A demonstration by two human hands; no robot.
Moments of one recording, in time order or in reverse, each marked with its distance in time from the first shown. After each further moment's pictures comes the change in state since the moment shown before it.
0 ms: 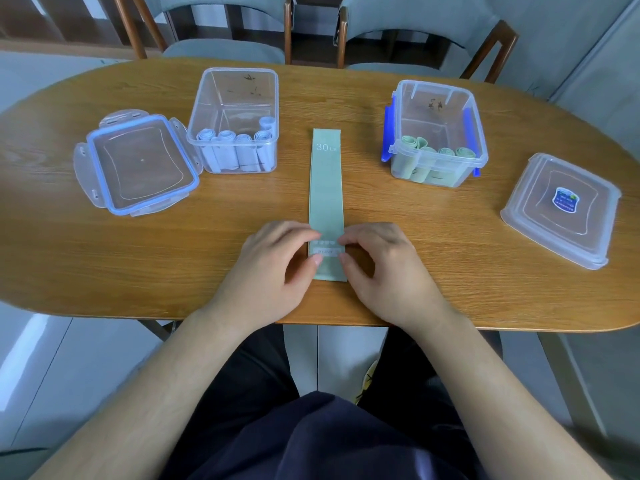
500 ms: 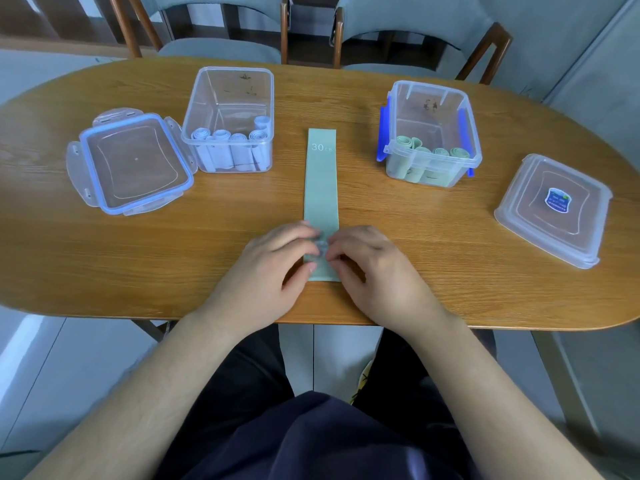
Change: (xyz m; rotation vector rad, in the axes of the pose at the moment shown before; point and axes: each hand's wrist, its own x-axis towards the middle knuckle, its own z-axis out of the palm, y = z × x) left_hand -0.001 -0.003 0.003 0.008 -0.072 0.102; right_hand 0.001 -0.001 0.000 0.022 -0.073 -0.191
